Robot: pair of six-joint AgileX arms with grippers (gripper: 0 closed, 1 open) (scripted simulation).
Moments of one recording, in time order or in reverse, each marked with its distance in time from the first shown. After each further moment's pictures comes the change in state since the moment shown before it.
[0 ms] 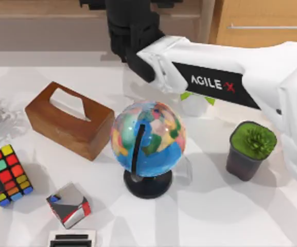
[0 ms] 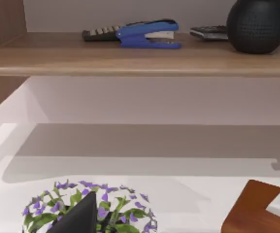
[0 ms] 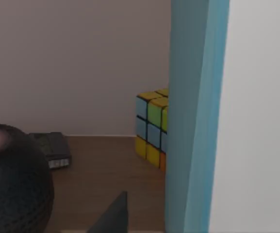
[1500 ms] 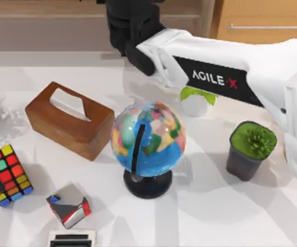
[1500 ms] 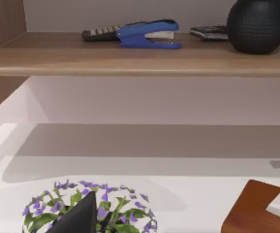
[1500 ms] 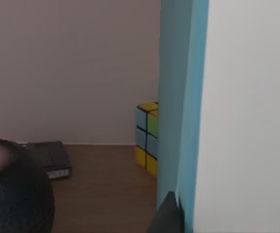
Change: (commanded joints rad) left arm 0.000 0.000 0.000 0.000 0.000 0.000; right arm 0.004 -0.018 0.032 -0.048 -0.001 0.002
